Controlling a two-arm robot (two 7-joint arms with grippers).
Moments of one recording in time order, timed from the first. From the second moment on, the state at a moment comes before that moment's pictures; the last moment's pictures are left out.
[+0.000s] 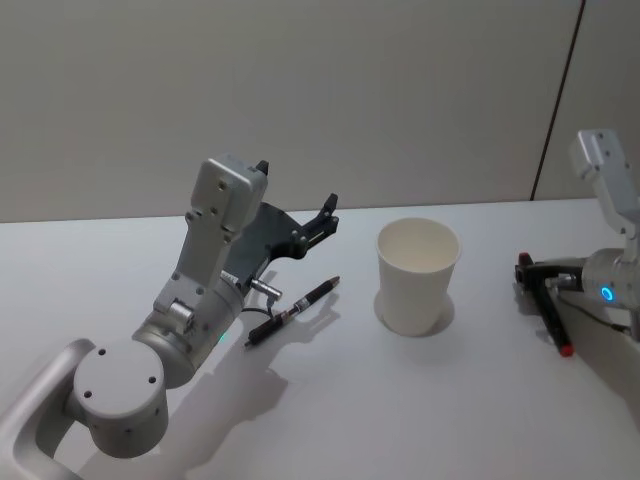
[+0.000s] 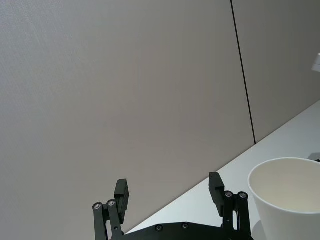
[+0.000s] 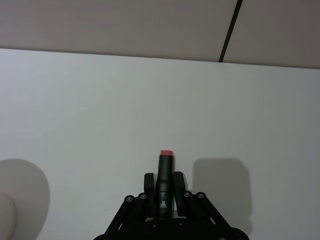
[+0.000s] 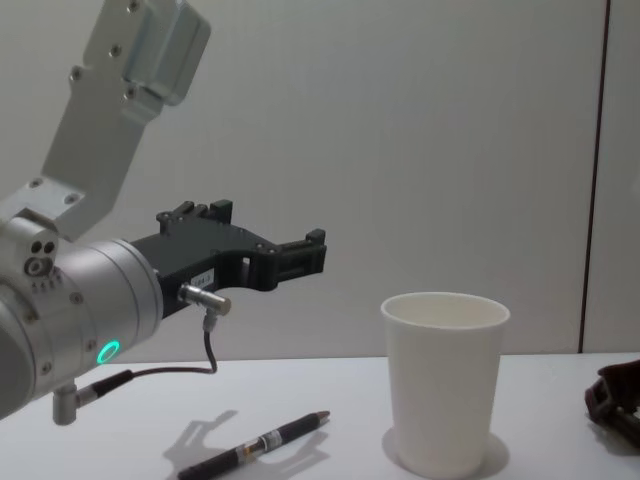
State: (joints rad) left arm -0.24 0.38 0.45 -1.63 -0.20 0.01 -0.01; right arm 0.43 0.24 -0.21 -1.39 0.29 0.92 0.09
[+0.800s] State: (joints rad) left arm -0.24 0.38 0.45 -1.63 -0.20 0.01 -0.01; right arm 0.43 0.24 -0.21 -1.39 0.29 0.92 0.09
